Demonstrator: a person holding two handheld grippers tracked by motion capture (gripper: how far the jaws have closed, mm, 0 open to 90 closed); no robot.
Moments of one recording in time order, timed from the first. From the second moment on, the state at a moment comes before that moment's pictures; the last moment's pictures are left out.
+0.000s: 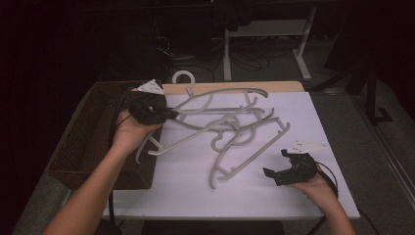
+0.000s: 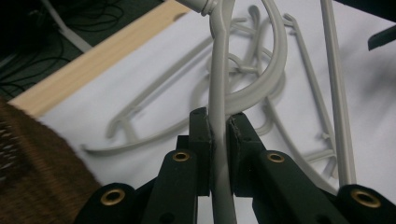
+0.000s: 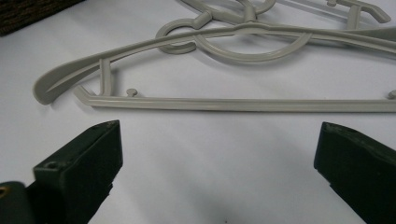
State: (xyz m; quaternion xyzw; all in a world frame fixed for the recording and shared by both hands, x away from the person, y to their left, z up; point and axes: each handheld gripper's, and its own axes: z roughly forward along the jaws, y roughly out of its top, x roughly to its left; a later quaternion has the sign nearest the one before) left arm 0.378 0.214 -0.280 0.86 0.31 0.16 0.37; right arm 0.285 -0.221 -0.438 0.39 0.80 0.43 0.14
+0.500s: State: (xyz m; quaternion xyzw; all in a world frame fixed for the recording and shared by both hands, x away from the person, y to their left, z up) left arm 0.386 0.317 -0.263 0.83 0.36 0.21 0.36; right arm 0.288 -0.222 -0.445 0.39 0.80 0.42 0.14
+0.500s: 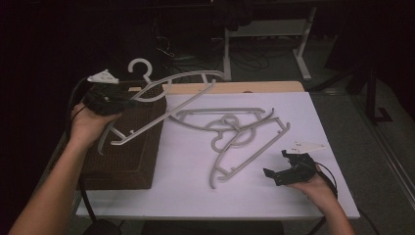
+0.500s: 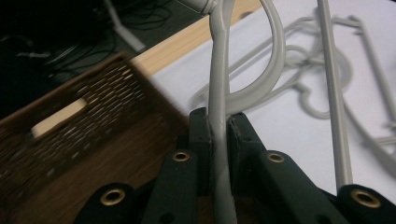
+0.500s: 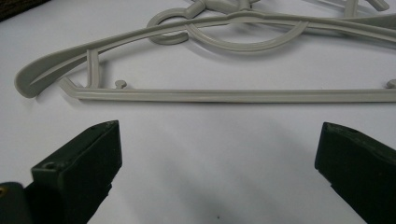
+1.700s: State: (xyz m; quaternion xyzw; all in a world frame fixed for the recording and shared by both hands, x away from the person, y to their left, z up) left arm 0.386 0.466 -0.311 0.80 0.46 0.27 0.28; right arm 0.290 -0.230 -0.448 0.42 0.79 0.42 0.14
